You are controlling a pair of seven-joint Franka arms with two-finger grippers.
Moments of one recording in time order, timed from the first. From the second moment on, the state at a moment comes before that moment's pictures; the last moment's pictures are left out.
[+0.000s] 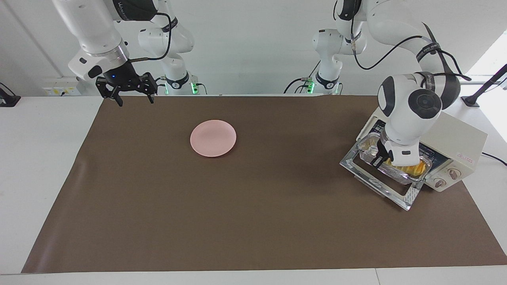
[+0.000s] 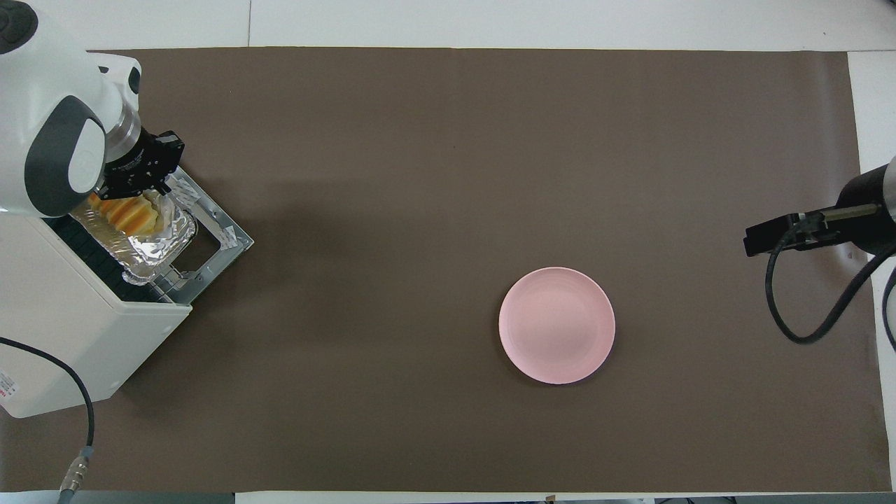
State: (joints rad) left arm -0.19 0.35 0.10 -1.55 0.12 1.76 -0.80; right arm -0.05 -0.08 0.09 -1.68 0.01 1.54 -0.06
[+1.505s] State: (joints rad) left arm -0.16 0.29 0.15 -1.71 0.14 1.73 -0.80; right arm -0.05 -0.08 0.09 -1.68 0.01 1.54 -0.06
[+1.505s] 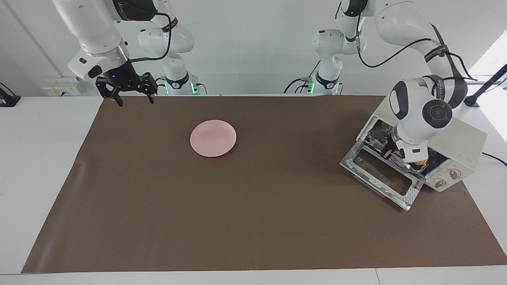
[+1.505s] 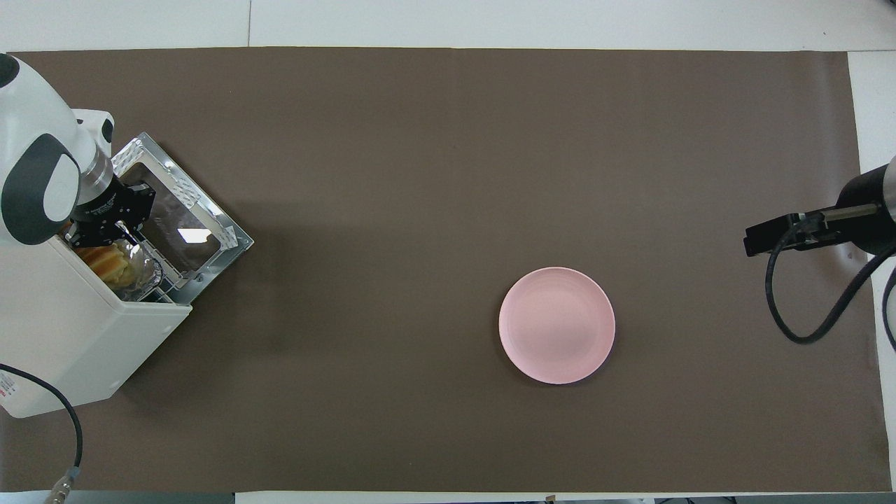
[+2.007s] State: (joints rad) left arm -0.16 0.29 0.15 -1.70 0.14 1.80 -0.76; right arm -0.05 -0.08 0.09 -1.68 0.01 1.54 -0.06
